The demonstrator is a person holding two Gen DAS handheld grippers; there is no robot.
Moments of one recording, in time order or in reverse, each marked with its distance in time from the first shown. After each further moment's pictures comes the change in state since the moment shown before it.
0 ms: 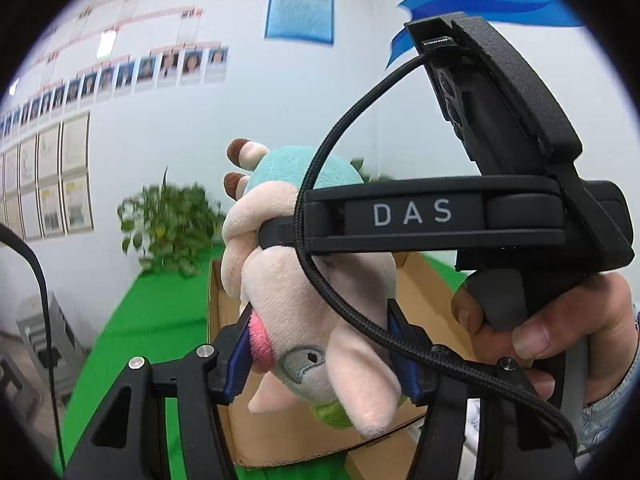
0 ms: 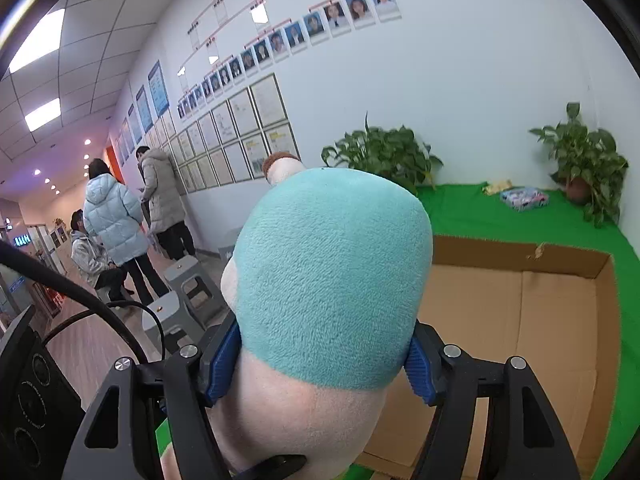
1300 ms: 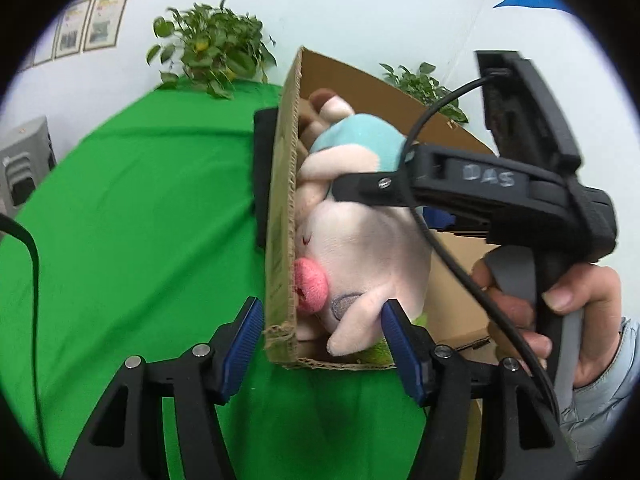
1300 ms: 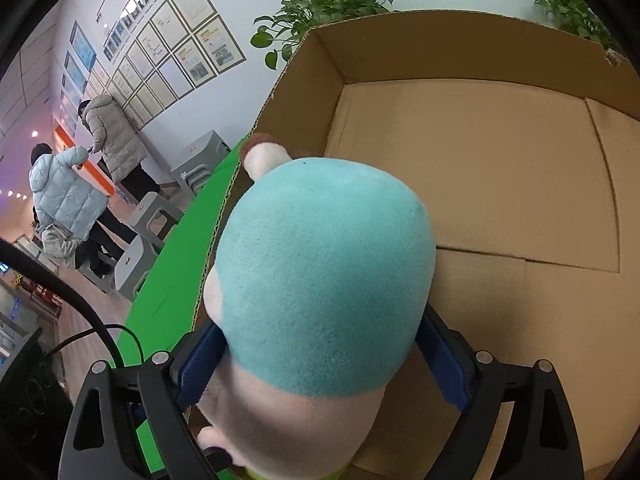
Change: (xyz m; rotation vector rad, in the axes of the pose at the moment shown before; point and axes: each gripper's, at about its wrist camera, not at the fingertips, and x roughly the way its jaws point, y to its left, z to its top) left arm 0.052 0.100 -0.123 -0.364 0.401 -0.069; right arm 0.293 -0.070 -0.107 0.194 0.385 -0.073
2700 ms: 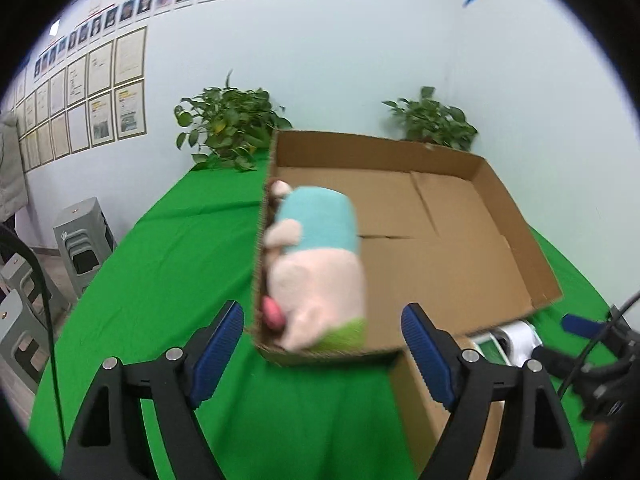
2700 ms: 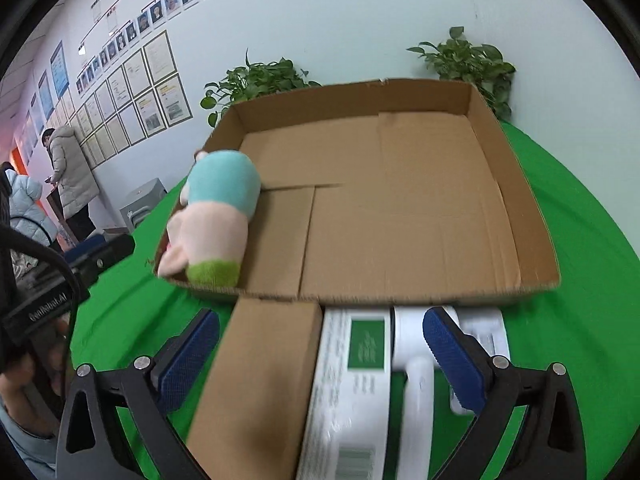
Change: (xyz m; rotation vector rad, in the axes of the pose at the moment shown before) left arm -0.057 -0.101 -0.010 0.171 -0.182 0.266; right arm -0.260 -0.063 -0.231 0.027 -0.269 -0.268
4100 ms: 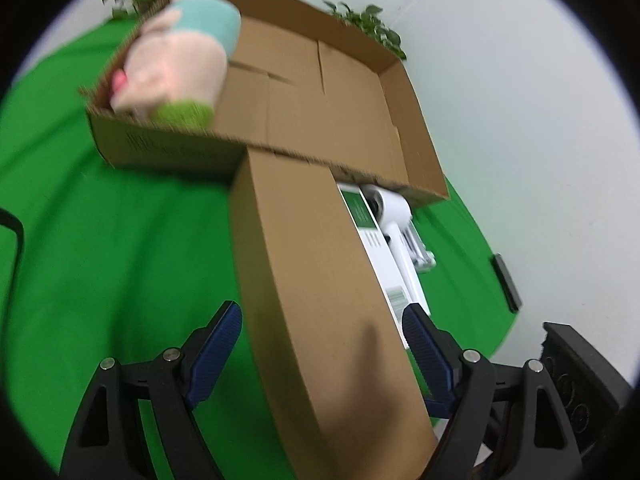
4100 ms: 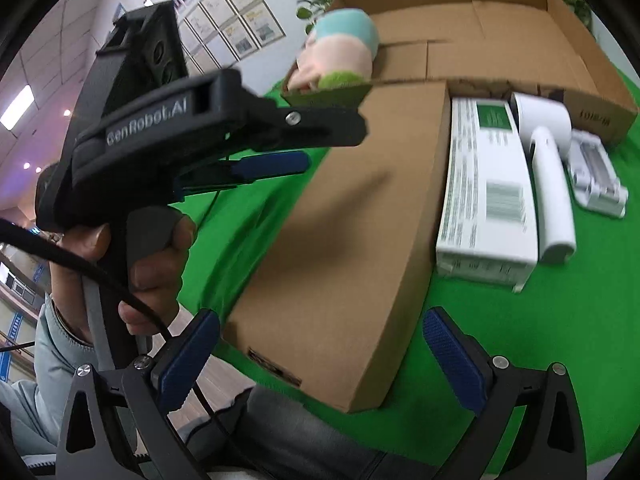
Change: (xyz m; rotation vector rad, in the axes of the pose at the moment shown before) left arm 0.031 -0.039 -0.091 -0.209 0.386 -0.485; right arm -0.029 0.032 -0.131 -0.061 0.304 0.375
